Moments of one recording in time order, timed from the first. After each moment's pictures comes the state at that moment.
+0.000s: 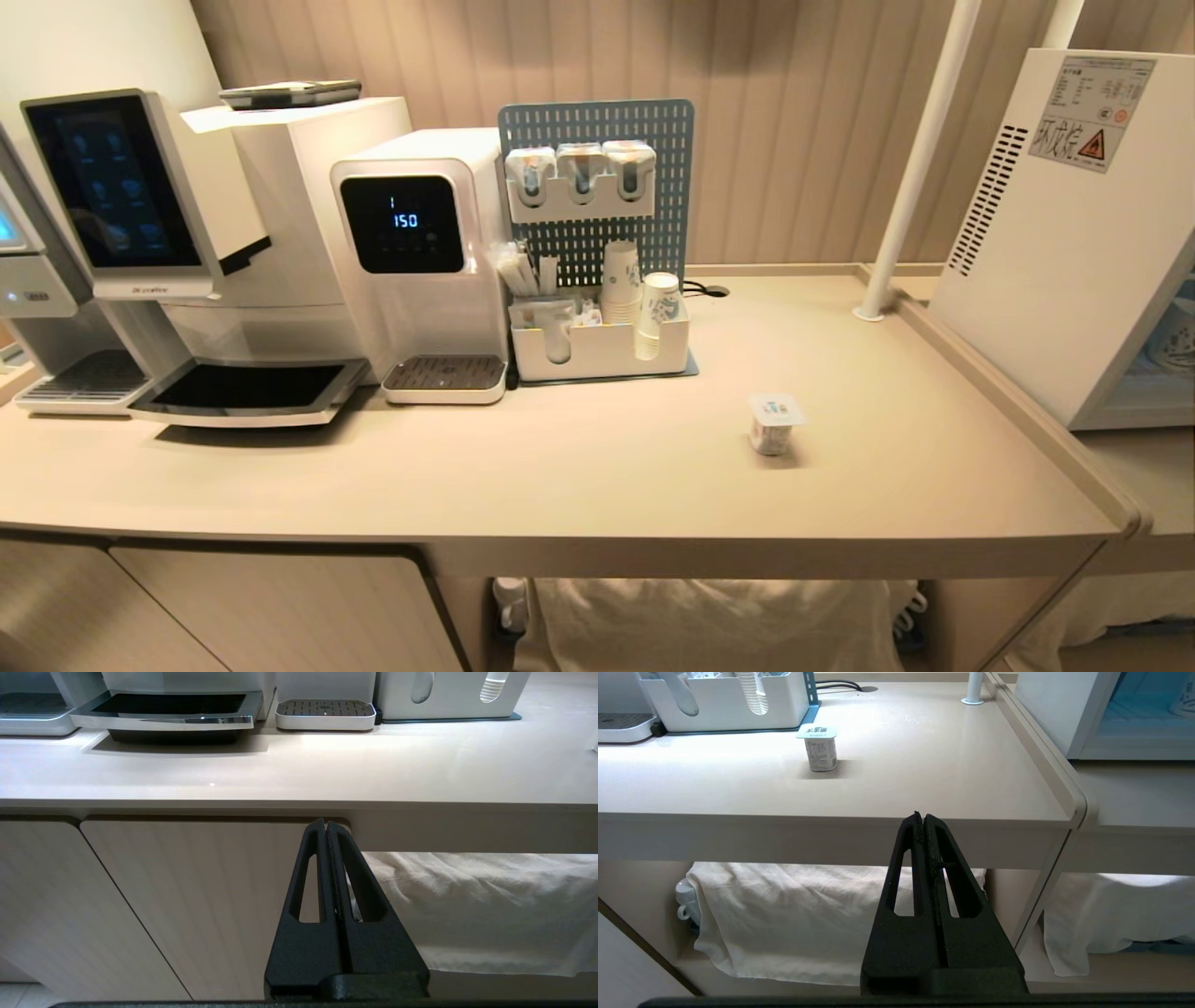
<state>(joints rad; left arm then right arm) 0.00 0.00 0.00 -0.01 -0.01 -0.02 0.01 0.00 -0.01 0.02 0.01 -0.05</state>
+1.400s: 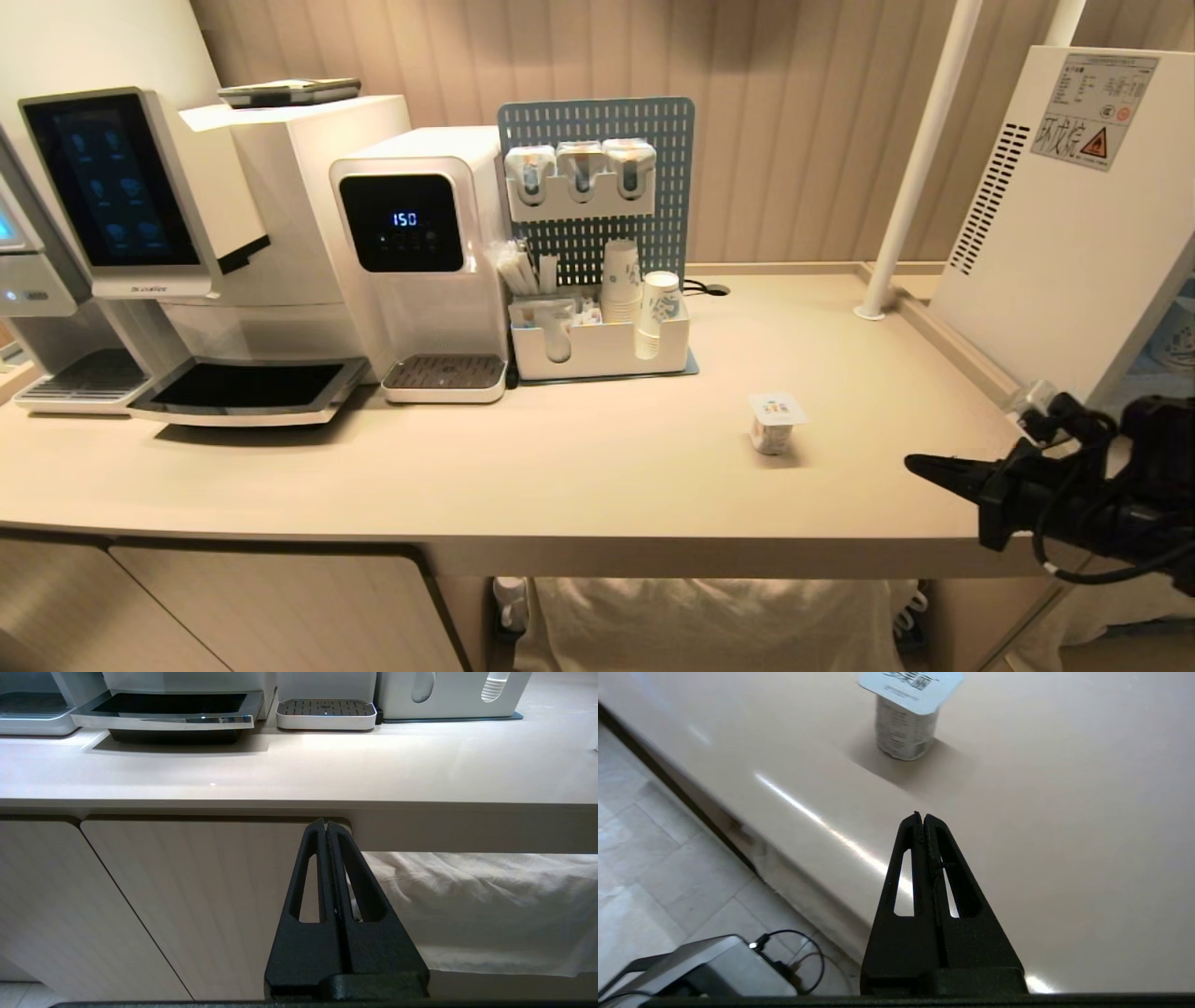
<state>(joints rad) 0.00 0.00 0.00 -0.01 -0.01 -0.02 -0.14 1.88 -0.37 -1.04 0.70 -0.41</state>
